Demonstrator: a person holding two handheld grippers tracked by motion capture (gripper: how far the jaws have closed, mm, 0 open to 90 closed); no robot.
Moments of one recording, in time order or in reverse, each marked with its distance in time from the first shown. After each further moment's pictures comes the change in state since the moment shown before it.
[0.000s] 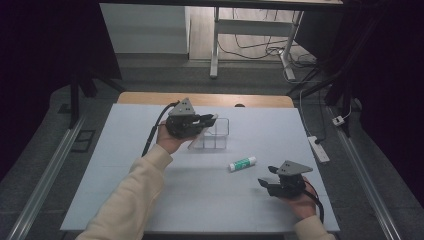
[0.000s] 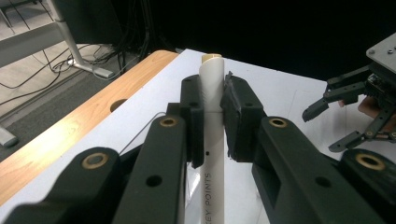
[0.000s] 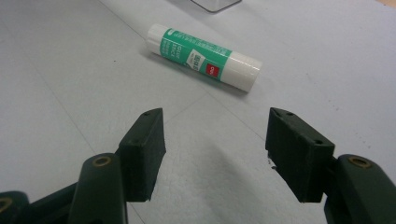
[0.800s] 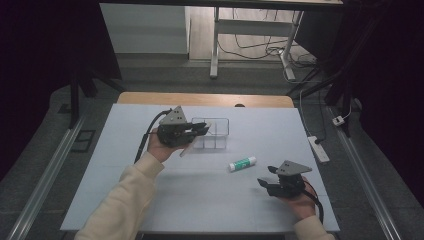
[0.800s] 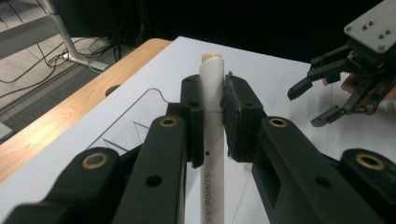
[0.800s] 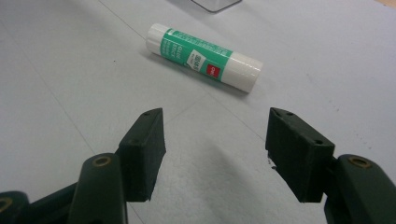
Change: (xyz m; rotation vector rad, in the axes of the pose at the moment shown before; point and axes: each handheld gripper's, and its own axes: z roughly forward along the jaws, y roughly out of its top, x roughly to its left) left arm -0.012 -0.016 -0.024 0.026 -0.016 0.012; right arm 0.001 0.001 0.001 0.002 -0.003 -0.008
